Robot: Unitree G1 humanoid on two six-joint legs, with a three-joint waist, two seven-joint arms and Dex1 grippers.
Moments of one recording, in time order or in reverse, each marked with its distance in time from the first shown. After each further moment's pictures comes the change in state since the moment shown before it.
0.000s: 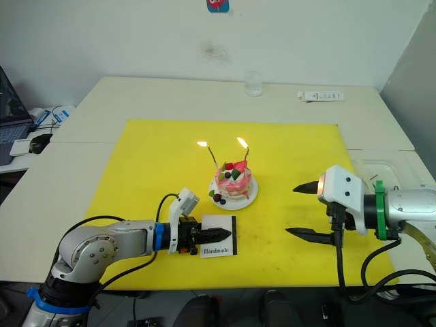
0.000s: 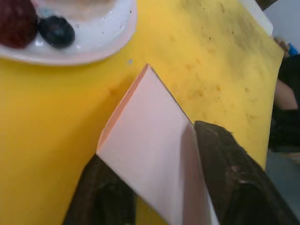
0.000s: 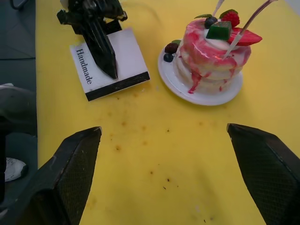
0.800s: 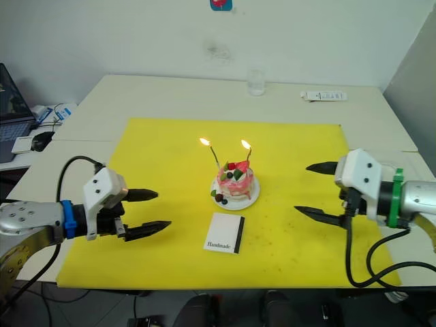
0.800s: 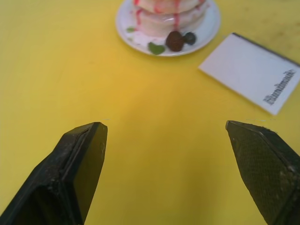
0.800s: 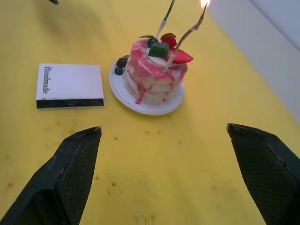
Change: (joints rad) left arm 0.337 0.394 0.358 -0.062 0.382 -0.591 -0.374; right arm 0.042 -0.010 -0.171 0.122 -0.047 -0.181 0.050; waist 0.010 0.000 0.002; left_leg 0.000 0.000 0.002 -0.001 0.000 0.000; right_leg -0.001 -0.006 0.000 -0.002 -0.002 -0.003
